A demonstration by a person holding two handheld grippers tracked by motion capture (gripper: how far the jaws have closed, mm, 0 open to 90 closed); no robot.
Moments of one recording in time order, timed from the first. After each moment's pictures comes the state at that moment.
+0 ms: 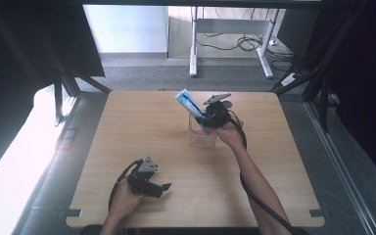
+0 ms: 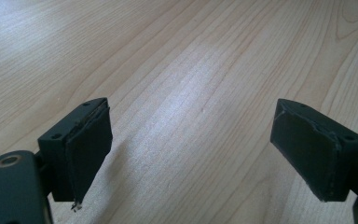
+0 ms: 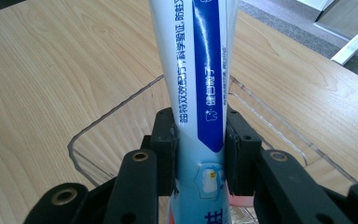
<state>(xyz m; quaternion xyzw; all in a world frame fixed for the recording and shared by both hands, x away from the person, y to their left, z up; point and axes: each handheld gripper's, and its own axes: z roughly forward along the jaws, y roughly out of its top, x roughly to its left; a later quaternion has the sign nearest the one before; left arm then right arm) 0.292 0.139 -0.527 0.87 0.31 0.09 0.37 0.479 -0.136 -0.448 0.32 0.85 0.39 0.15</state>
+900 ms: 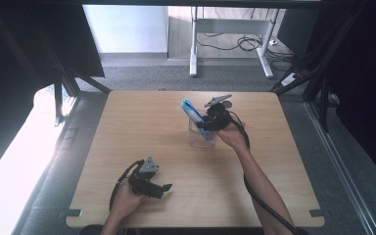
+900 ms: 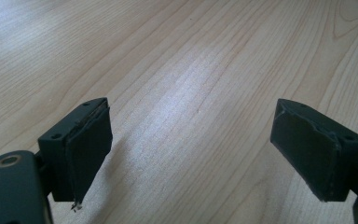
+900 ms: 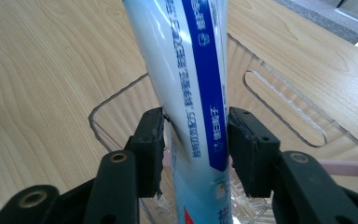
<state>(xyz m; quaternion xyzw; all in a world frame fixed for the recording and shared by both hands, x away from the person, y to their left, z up) 0.292 0.137 -0.528 0.87 0.30 0.09 0.37 0.473 -0.140 -0.448 0.31 0.86 0.37 0.12</state>
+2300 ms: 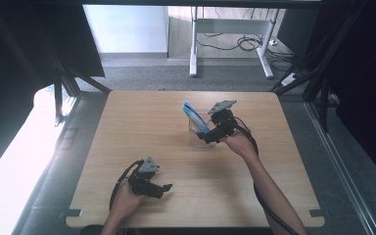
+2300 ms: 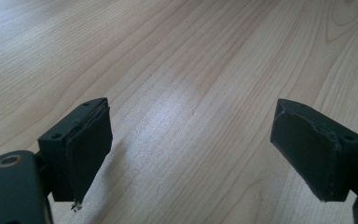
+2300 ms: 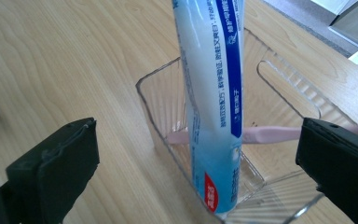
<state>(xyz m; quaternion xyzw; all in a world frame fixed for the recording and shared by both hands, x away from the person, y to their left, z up) 0.292 0.137 -0.527 0.87 0.30 0.08 0.38 0.438 -0.151 -0.434 0.28 0.87 0.37 0.15</state>
